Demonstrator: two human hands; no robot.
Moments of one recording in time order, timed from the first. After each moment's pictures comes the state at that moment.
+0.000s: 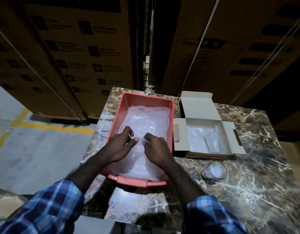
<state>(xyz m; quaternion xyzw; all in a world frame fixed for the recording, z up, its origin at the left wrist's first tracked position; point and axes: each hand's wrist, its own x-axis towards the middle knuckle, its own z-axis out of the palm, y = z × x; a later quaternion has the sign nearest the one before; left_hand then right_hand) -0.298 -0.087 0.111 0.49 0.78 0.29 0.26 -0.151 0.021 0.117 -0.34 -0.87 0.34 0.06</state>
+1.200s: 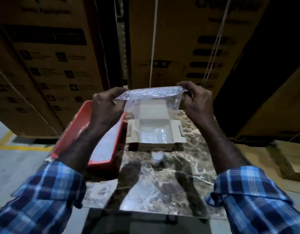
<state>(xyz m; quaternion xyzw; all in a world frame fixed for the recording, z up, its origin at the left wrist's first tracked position) -0.097 -0.012 0.287 0.47 0.71 0.50 -0.15 0.106 0.154 0.300 -0.30 -0.82 0.18 0.46</state>
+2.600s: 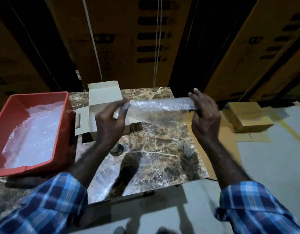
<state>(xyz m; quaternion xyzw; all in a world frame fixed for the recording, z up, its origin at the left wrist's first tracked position) 0.063 0.067 0.198 0.53 0.62 0.57 -0.05 0.315 0.187 0.201 -0.41 -0.78 0.00 0.48</state>
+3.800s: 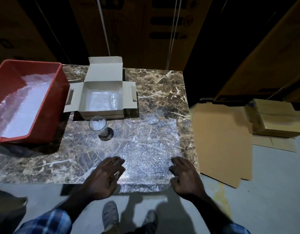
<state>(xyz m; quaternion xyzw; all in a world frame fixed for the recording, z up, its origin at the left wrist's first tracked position) 0.120 -0.032 0.006 0.70 0.66 0.24 0.16 0.422 0.150 -0.001 -0.31 -0.92 0.21 0.04</state>
